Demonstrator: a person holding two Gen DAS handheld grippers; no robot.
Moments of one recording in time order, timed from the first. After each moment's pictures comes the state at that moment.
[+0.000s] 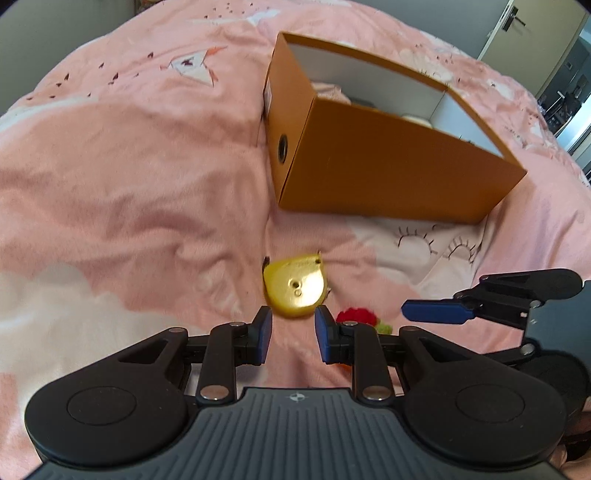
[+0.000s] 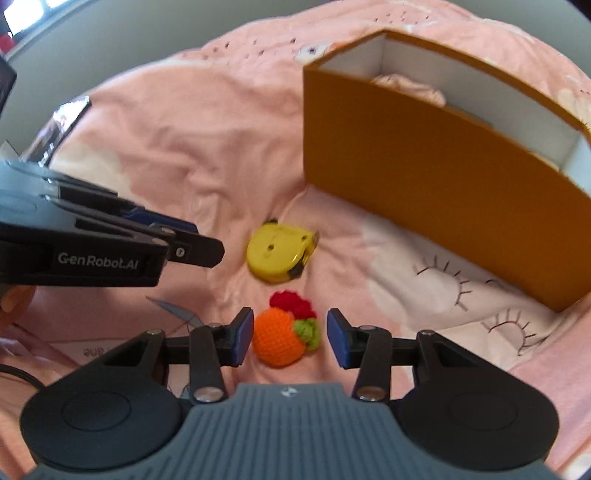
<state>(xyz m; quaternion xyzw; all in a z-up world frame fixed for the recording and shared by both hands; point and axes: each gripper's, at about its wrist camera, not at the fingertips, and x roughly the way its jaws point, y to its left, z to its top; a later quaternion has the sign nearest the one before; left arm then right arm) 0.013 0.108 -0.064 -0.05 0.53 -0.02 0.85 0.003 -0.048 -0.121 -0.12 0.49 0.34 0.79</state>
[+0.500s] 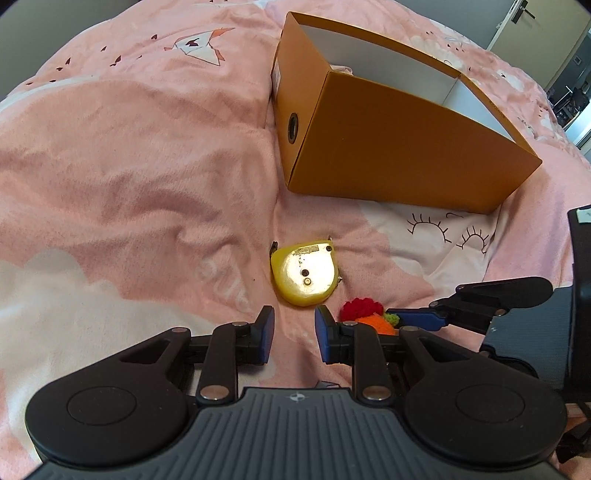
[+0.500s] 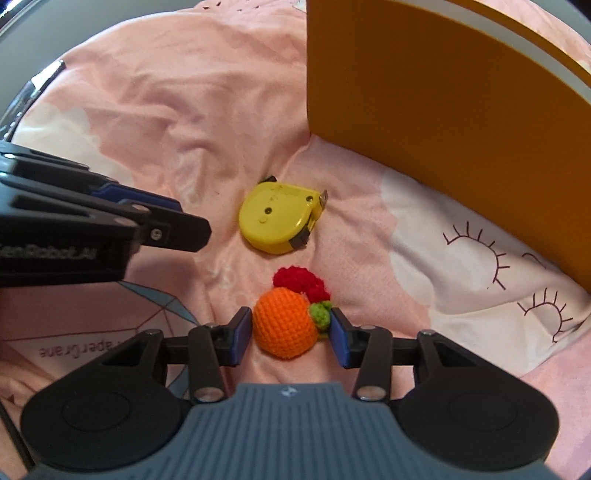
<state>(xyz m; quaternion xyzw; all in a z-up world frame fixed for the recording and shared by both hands) 0.015 0.113 -0.076 -0.05 0.54 -0.01 0.84 0.010 -0.034 -0.157 -0.13 0.53 0.33 0.77</state>
